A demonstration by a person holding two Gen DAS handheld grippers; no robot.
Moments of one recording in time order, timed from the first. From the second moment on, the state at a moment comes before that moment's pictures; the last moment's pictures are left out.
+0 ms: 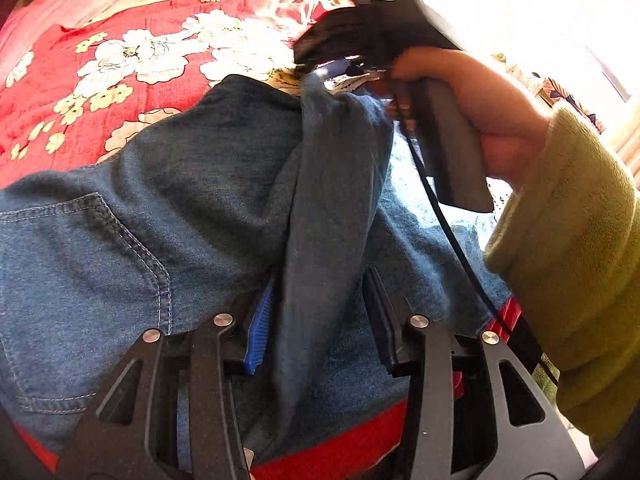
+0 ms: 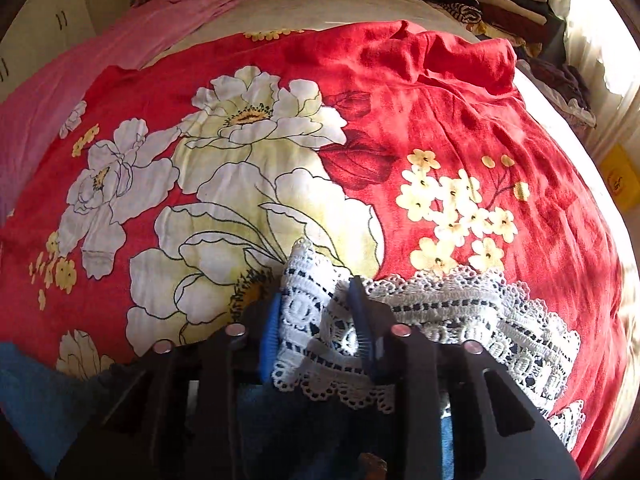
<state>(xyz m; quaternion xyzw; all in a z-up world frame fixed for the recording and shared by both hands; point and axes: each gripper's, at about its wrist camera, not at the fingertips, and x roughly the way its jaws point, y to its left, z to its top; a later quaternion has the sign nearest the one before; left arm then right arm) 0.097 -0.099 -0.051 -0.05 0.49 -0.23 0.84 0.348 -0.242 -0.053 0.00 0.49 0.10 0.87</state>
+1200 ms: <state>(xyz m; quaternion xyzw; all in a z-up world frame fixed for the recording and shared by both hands) 0.047 -0.100 -0.032 0.10 0.42 -0.20 0.88 0.076 -0.439 -0.025 0.23 0.44 0.10 0.86</state>
